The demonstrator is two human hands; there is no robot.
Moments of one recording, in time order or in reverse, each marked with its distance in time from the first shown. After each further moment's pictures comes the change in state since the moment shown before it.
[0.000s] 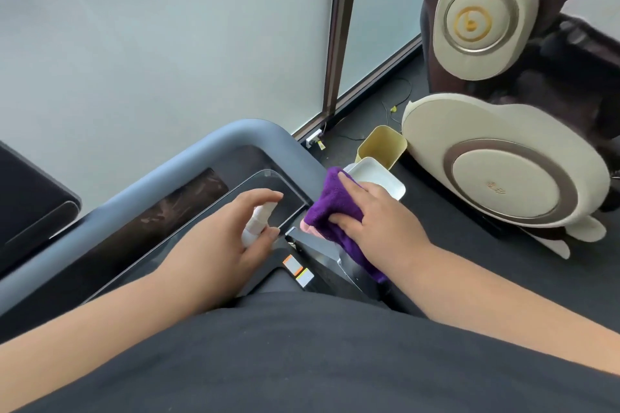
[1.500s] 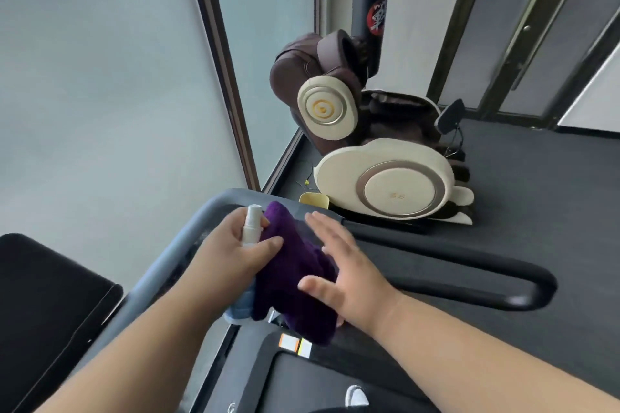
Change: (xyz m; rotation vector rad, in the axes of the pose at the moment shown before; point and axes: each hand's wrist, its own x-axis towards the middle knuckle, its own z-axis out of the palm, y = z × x) left_hand -0.112 0.024 -0.085 -0.563 -0.154 0.284; right_hand -0.221 -0.142 0.049 0.470 0.491 -0.163
